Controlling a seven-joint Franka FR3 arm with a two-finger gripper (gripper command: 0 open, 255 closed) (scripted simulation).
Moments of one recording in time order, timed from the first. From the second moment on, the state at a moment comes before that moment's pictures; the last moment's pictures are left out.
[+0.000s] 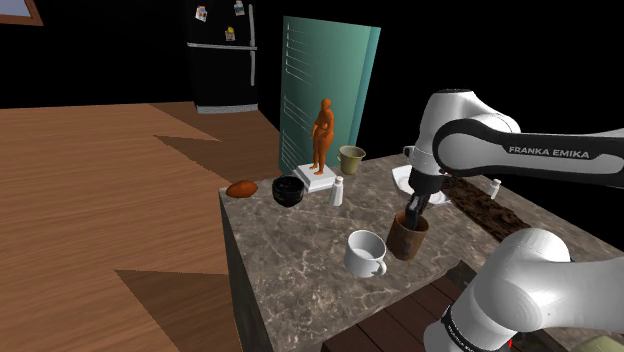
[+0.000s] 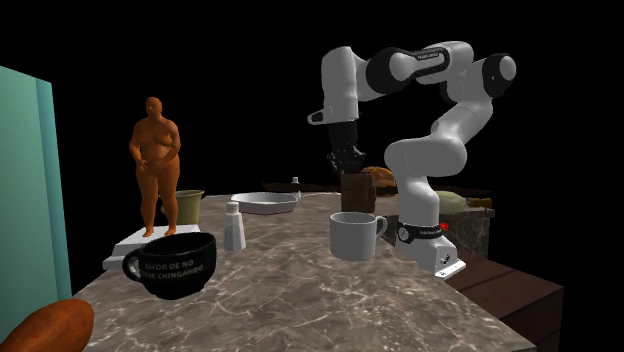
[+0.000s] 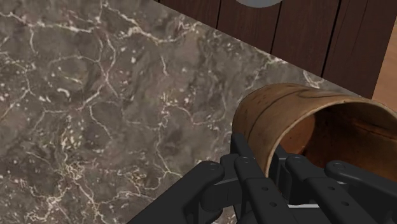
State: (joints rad) arm -0.07 -0.99 -0.09 -2.87 -0.08 1.78 -0.23
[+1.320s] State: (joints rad) arm -0.05 -0.94 -0.07 -2.60 -0.05 1.56 -0.23
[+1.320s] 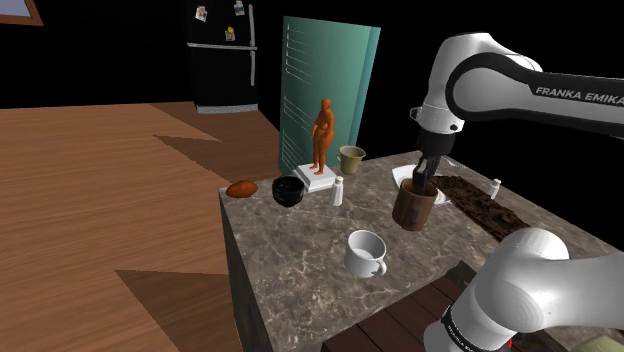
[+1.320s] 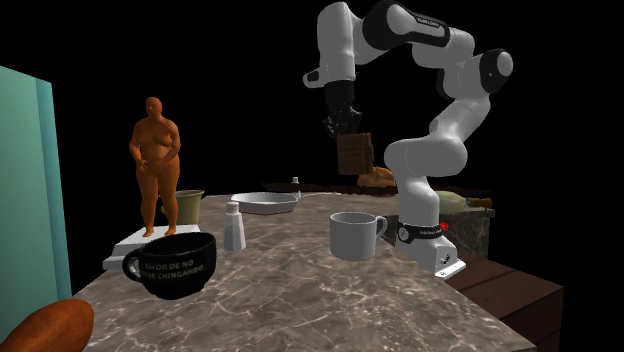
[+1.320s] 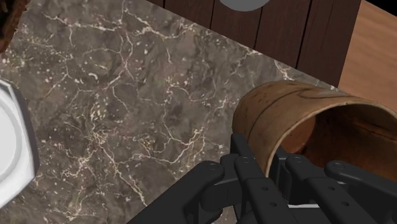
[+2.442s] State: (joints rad) arm 0.00 -0.22 -0.03 -2.04 0.00 1.72 -0.17
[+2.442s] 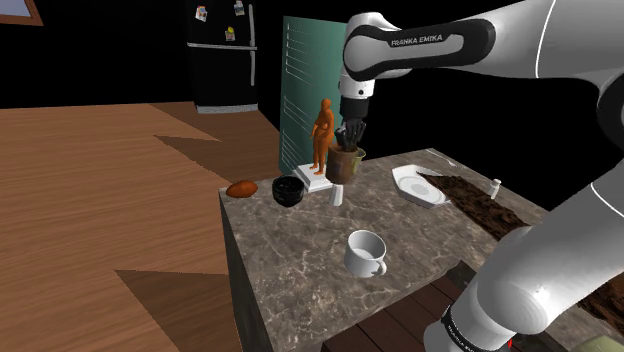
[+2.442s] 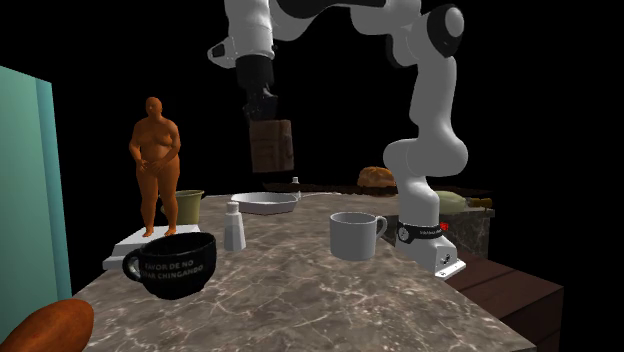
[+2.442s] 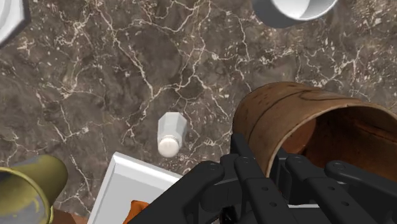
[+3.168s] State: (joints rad) arm 0.01 0.24 -0.01 -1.46 0.01 1.60 -0.14
